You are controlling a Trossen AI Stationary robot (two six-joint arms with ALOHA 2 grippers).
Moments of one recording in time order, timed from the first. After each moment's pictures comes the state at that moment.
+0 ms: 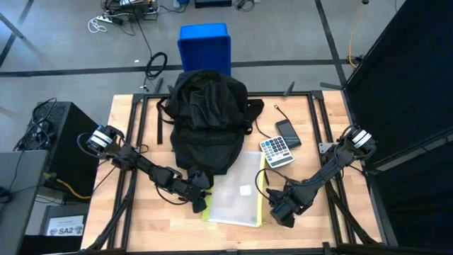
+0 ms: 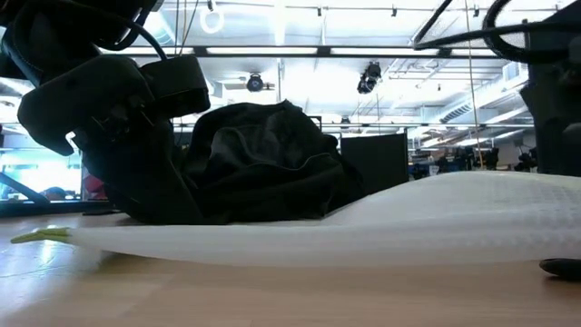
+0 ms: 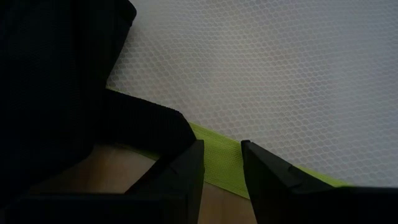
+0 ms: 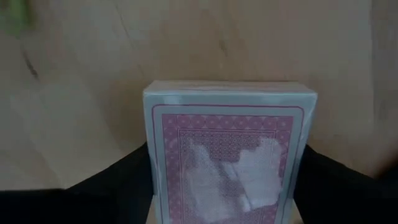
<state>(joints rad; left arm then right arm) -0.46 1.71 0.70 0.15 -0.34 -0.63 0.69 1.76 1.02 -0.76 0.03 0.99</state>
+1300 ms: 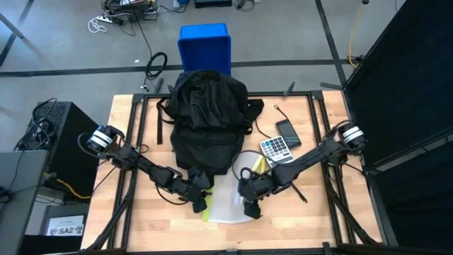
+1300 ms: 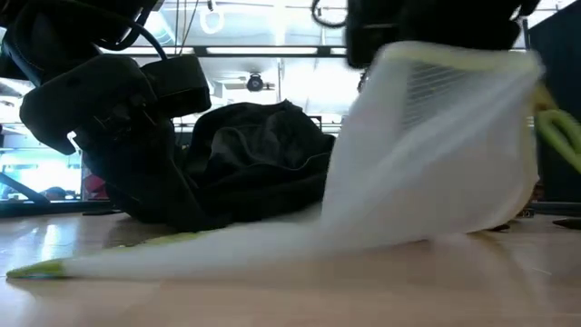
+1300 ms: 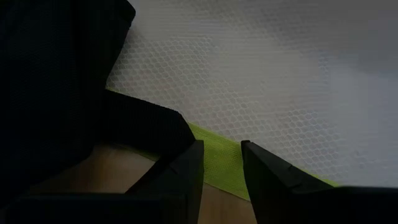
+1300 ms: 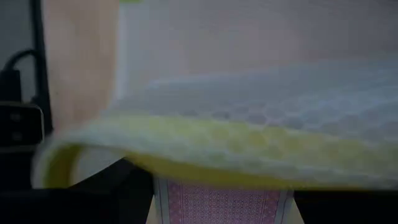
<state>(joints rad) -0.46 1.71 0.70 0.16 -0.34 -0.63 0.42 1.83 1.12 -0.25 0.01 0.68</state>
